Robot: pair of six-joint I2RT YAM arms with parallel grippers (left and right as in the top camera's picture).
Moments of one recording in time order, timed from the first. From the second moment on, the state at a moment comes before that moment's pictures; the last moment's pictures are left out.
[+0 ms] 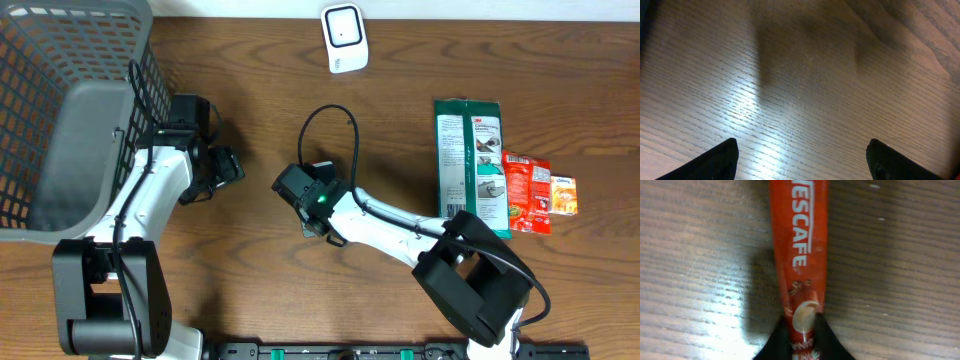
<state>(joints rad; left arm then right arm) -0.03 1.68 1.10 -0.79 0.01 -0.49 0.89 1.98 1.24 -0.63 0.24 0.67</state>
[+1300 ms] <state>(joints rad) -0.03 1.68 1.10 -0.79 0.01 -0.49 0.22 1.72 1.07 -0.75 -1.30 -0.24</state>
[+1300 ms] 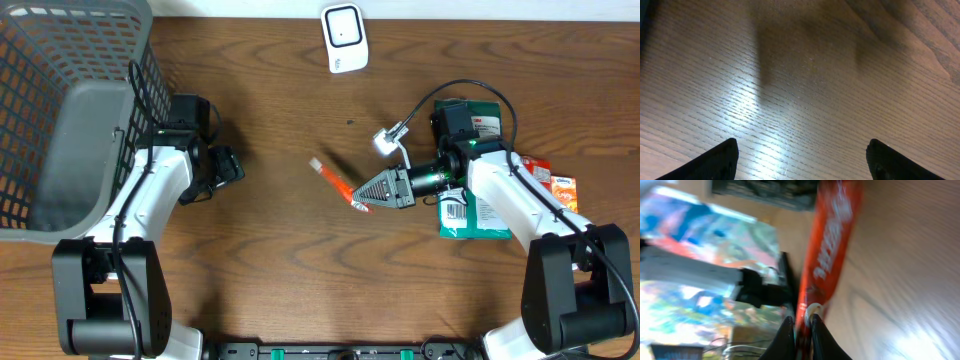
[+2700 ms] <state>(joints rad) -0.03 1.68 1.10 -0.75 0.01 -0.49 0.82 1.79 1.07 -0.48 -0.26 0.04</state>
